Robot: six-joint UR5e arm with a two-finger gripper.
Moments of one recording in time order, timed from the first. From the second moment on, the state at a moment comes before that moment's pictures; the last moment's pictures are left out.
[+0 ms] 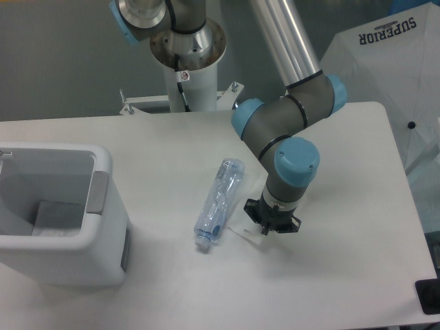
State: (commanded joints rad) arm 2.57 -2.08 -1.55 -0.97 1.46 0.98
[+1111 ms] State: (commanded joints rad) arm 2.60 -1.93 -1.31 -0.96 1.11 0.57
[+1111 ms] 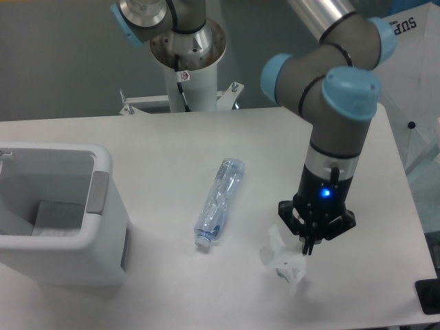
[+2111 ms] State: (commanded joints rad) arm 2.37 -1.74 -1.30 -0.96 0.96 0.48
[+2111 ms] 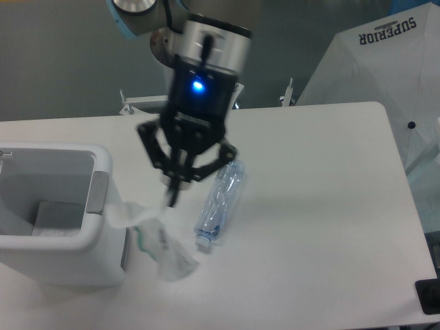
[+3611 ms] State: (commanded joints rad) arm 2.23 -1.68 -1.44 -0.95 0.82 0.42
